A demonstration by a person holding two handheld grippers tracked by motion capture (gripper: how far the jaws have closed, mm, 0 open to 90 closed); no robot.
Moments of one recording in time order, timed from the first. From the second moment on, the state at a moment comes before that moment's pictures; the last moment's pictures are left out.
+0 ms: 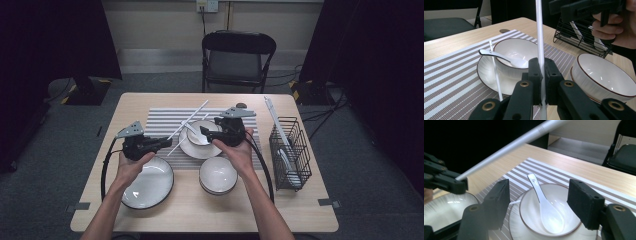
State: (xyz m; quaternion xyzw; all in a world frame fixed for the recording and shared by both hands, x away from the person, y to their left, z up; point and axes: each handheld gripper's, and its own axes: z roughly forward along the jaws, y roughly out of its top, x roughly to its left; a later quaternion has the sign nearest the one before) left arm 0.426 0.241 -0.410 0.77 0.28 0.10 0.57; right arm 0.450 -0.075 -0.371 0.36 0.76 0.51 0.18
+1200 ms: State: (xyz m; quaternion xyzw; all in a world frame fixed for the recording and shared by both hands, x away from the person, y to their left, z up) left arm 0.437 0.260 -0.419 0.76 0.32 0.11 0.56; right arm 0.436 -0.126 -0.415 0.42 0.76 0.46 0.18
